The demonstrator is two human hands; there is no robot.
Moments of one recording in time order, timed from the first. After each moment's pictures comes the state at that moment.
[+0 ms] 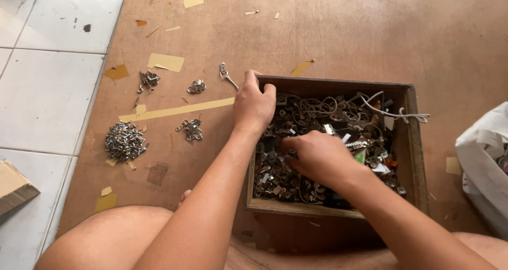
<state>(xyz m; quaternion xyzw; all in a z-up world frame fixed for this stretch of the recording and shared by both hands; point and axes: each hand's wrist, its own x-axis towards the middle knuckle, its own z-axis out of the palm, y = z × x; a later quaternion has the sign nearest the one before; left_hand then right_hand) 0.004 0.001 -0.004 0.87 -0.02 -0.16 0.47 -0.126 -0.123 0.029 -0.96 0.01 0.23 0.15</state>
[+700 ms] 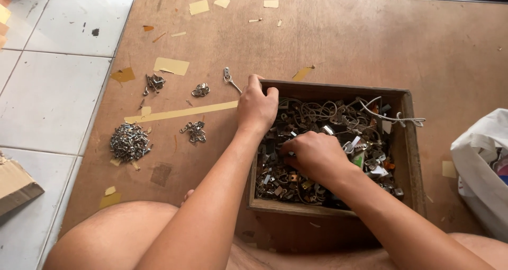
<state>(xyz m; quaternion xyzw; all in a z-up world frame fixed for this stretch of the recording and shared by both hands) 0.014 0.000 -0.019 0.87 -0.02 -0.16 0.47 -0.119 -0.127 0.003 -0.97 -0.01 0.20 0.13</state>
